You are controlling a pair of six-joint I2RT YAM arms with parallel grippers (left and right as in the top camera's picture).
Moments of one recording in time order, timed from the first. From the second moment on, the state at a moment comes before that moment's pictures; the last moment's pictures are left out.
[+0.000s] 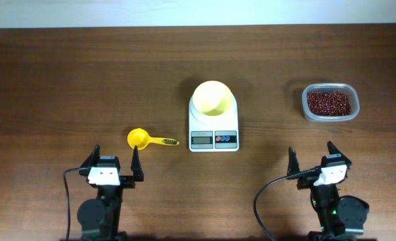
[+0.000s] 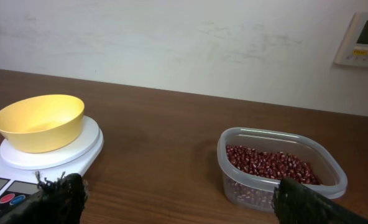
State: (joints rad) left arm 0.10 0.01 0.01 -0.07 0.10 0.03; right arm -0.08 0.01 0.01 -0.06 -0.21 -0.08
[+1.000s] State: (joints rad) left arm 0.10 0.01 0.01 0.02 0.09 0.03; right arm -0.08 0.01 0.01 -0.06 -0.21 -0.08
